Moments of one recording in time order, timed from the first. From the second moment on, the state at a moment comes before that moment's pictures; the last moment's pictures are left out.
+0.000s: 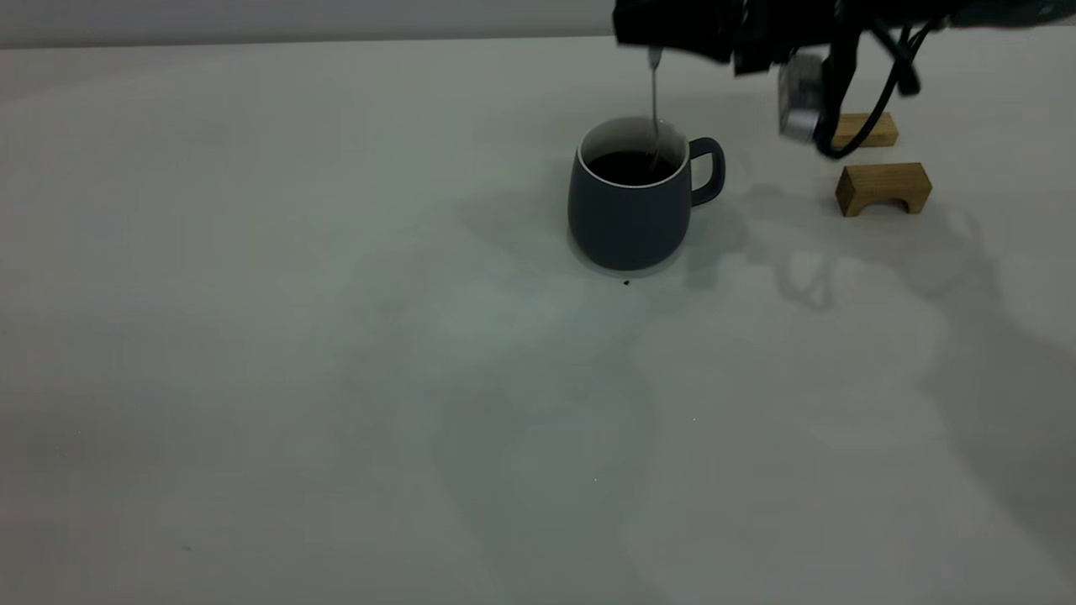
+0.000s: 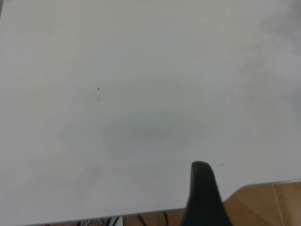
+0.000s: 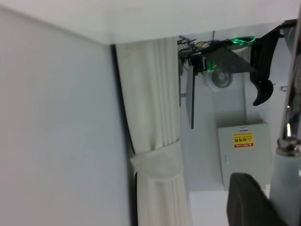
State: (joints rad) left arm 0.04 -0.02 -0.49 -0.06 1.14 0.12; right arm 0.08 2.52 -1.50 1.68 1.16 0.65
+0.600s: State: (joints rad) left arm 0.04 -0.02 -0.49 -0.06 1.14 0.12; right arm 0.14 2.60 -1.62 1.75 1.00 0.60
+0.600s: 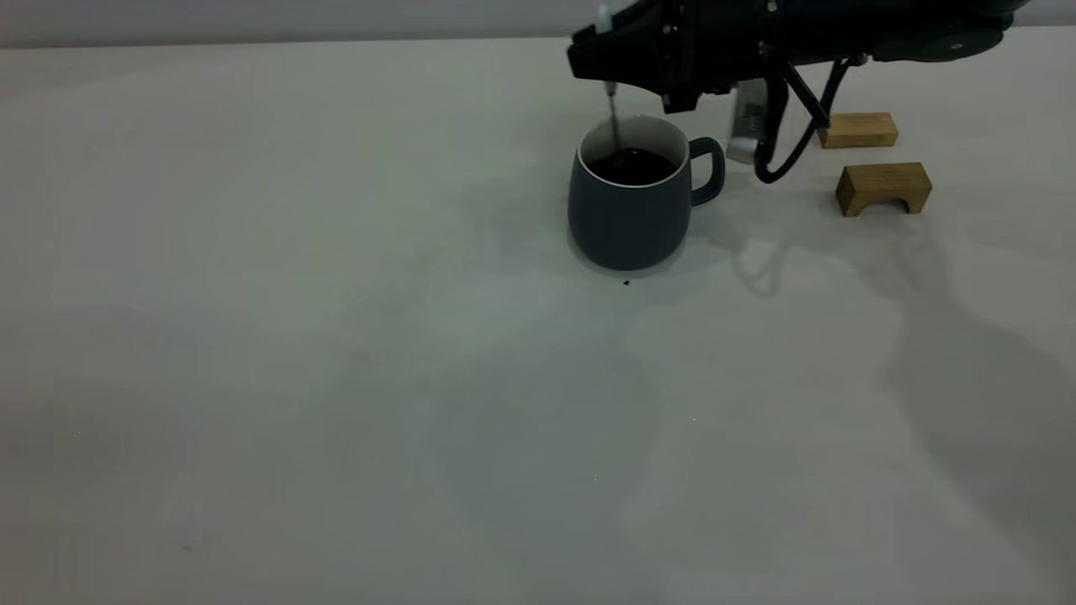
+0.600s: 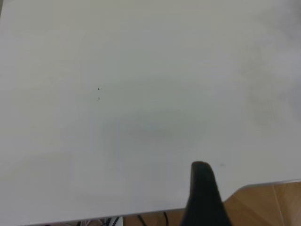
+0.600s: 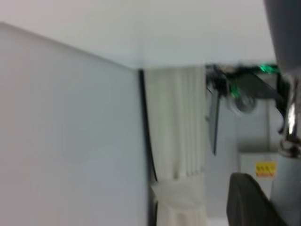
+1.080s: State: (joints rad) left arm 0.04 -0.02 -0.49 -0.06 1.14 0.12; right arm 0.08 2.61 -1.62 1.53 1.14 0.58
